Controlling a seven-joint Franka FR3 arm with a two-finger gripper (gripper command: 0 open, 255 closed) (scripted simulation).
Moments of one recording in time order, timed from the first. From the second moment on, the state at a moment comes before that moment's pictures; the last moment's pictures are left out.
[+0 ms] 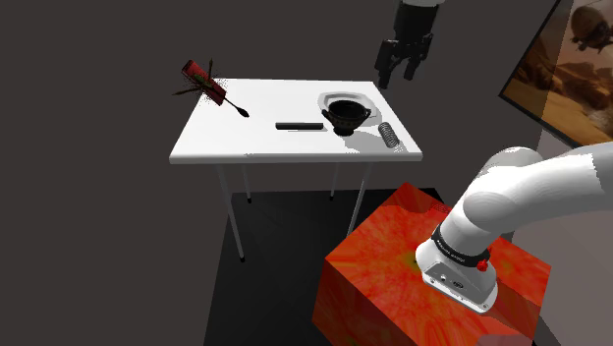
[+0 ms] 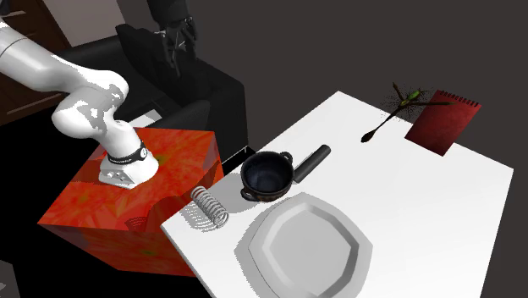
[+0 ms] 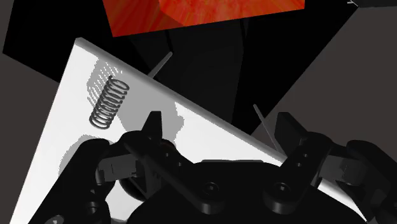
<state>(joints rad) -0.01 -0.78 0.03 -2.29 -0.02 1.53 0.16</state>
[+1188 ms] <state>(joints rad) 0.06 -0.29 -0.13 -2.23 -0.09 1.97 -0.31</state>
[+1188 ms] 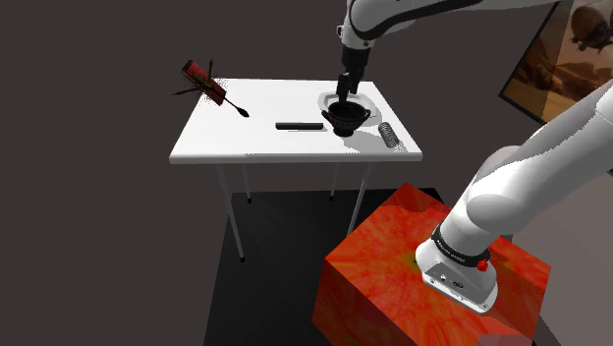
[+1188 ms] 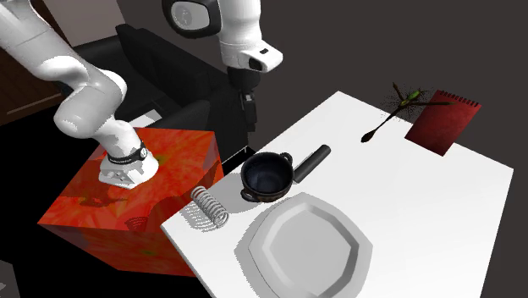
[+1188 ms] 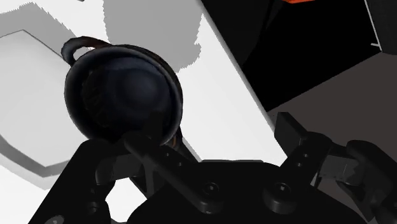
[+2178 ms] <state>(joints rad) 0.09 0.27 -0.13 -1.85 -0.02 2.18 -0.72</state>
